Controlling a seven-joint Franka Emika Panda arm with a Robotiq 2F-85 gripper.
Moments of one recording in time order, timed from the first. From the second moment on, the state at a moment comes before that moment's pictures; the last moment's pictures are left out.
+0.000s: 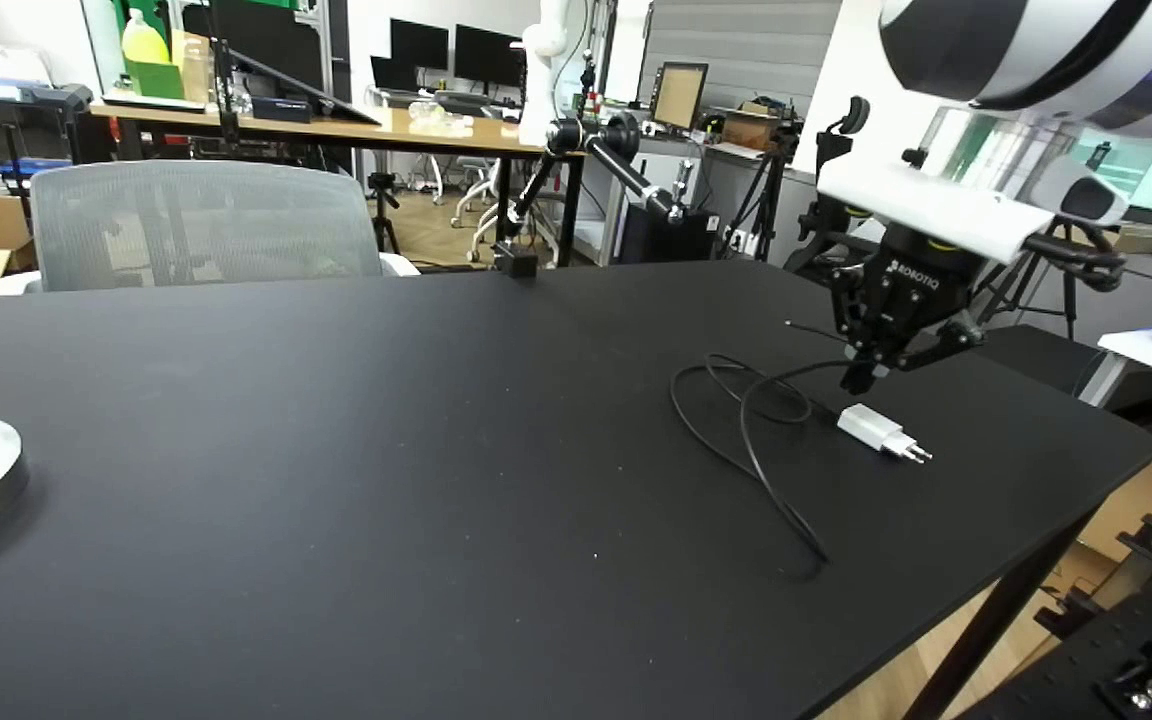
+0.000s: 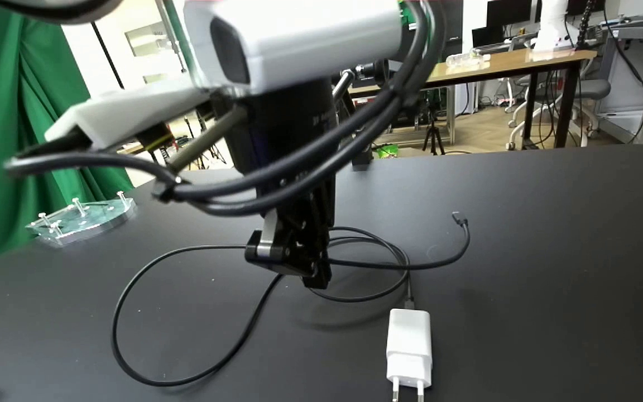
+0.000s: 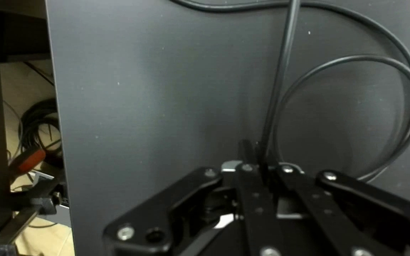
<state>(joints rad) -0.25 0.06 -0.08 -2.78 0.33 2.90 0.79</state>
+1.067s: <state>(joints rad) -0.31 0.27 0.02 -2.61 0.73 2.82 0.51</state>
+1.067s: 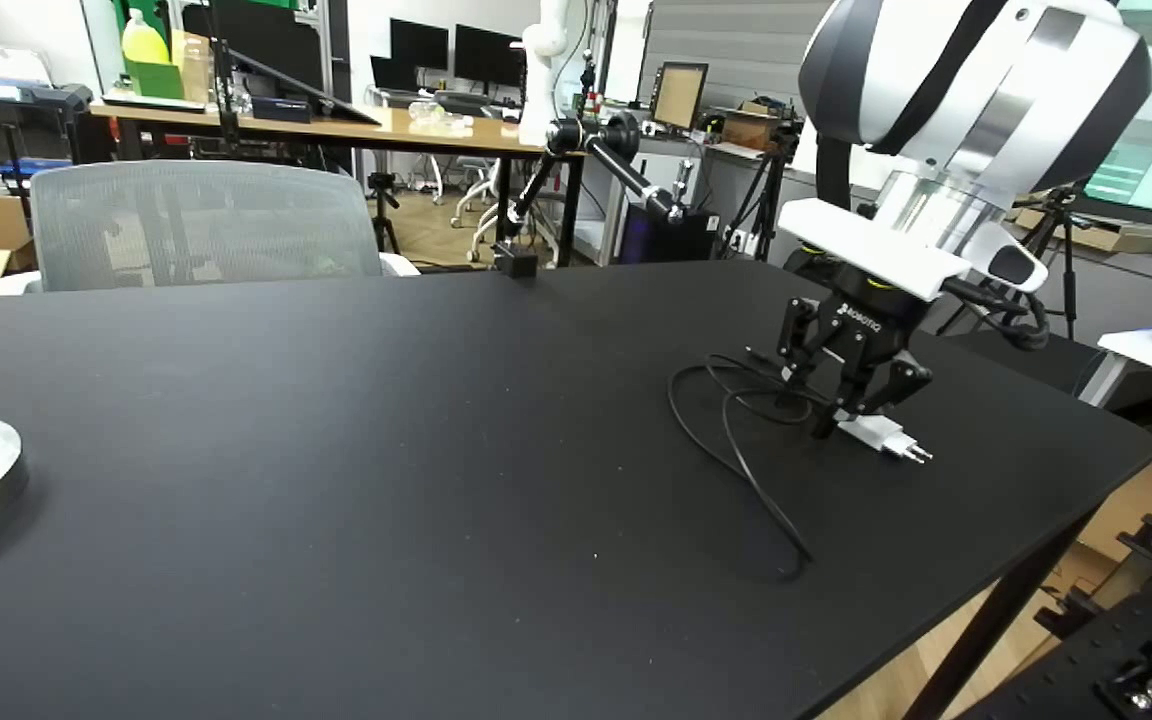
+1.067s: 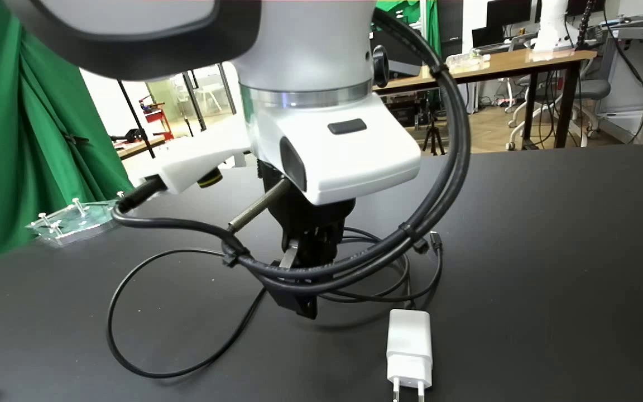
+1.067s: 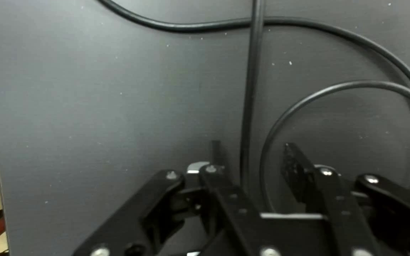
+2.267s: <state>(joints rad) -0.12 -0.06 -0.05 -2.72 0.56 2.48 0.52</state>
